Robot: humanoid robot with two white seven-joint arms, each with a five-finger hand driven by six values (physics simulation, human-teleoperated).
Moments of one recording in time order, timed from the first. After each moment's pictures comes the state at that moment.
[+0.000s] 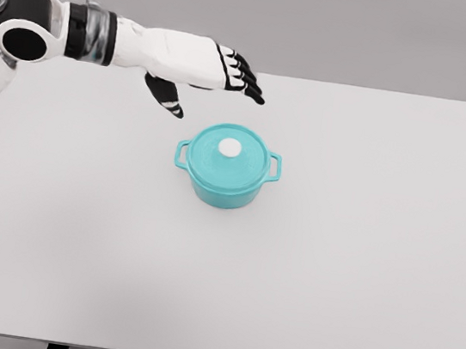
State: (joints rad) left arm -1.14 0.59 -1.01 -1.34 -0.21 -0.61 -0.61; right arm 0.04 0.00 0.75 -0.07 0.35 -0.21 0.08
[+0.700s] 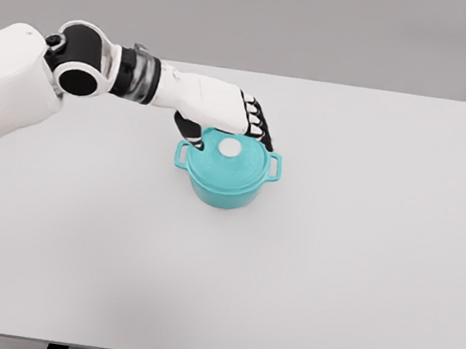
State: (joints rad) left arm -1.11 0.49 -1.07 -1.32 -0.34 -0.61 -0.61; right arm 0.04 0.00 0.75 -0.07 0.35 -0.21 0.08
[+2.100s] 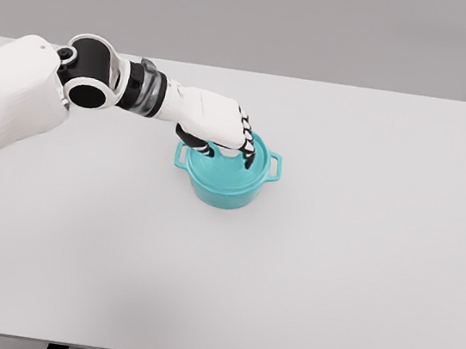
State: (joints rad) left arm -1.10 0.48 -1.11 -1.31 -0.42 -0.61 -0.61; right arm 0.04 0.00 0.75 -0.07 0.35 -0.21 0.08
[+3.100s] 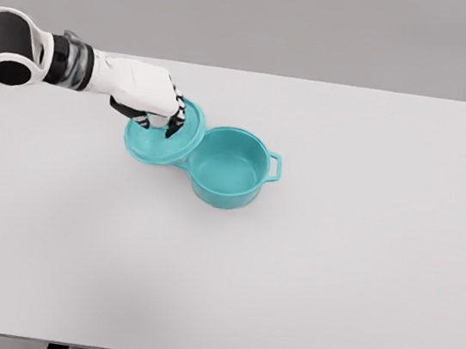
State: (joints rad) left arm -1.12 0.69 -1.09 -1.32 -0.43 -0.61 -0.61; right arm 0.04 0.00 0.75 -0.07 0.35 -0.21 0.08
